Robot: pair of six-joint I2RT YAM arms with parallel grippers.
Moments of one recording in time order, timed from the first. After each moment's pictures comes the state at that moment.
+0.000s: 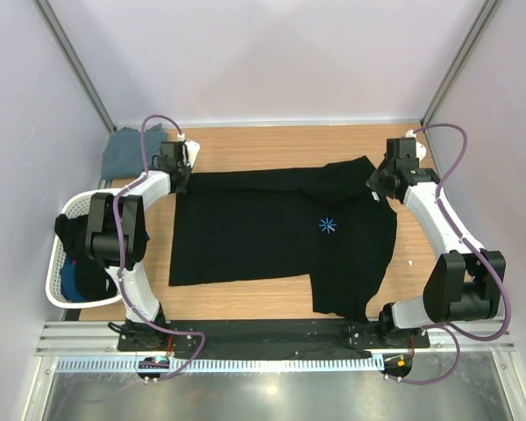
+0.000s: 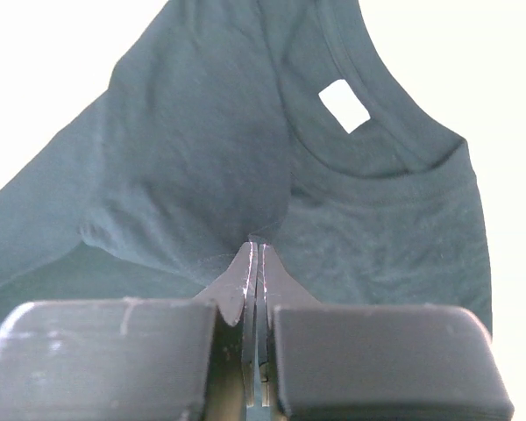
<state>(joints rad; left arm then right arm) -0.10 1.89 1.24 -0.21 -0.17 0.33 0.04 1.42 1.12 -0.56 0.13 0.62</state>
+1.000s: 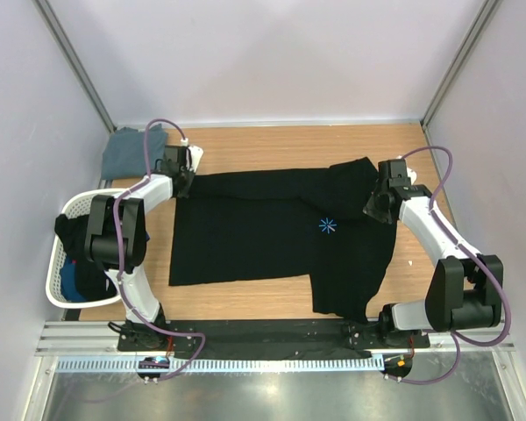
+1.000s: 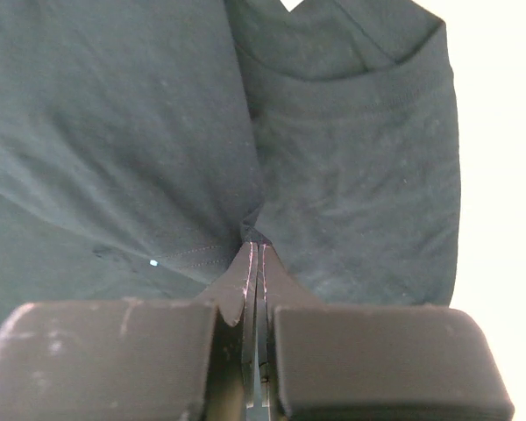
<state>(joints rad) -0.13 1.85 1.19 -0.22 -0.17 0.32 0.06 1.36 0.98 -0.61 0.13 0.59</state>
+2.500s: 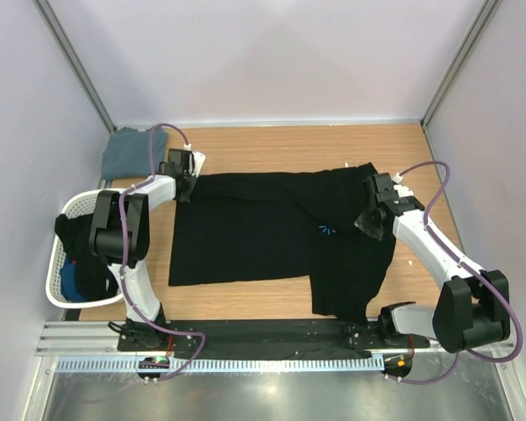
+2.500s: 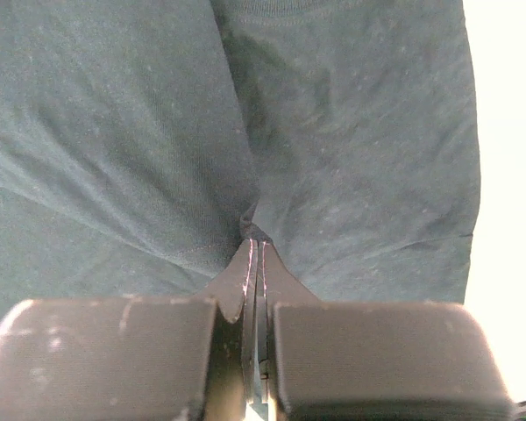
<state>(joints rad) -0.14 1.91 1.19 -0.22 -0.18 0.31 0.20 1.26 0.88 -0.73 0.24 0.85</state>
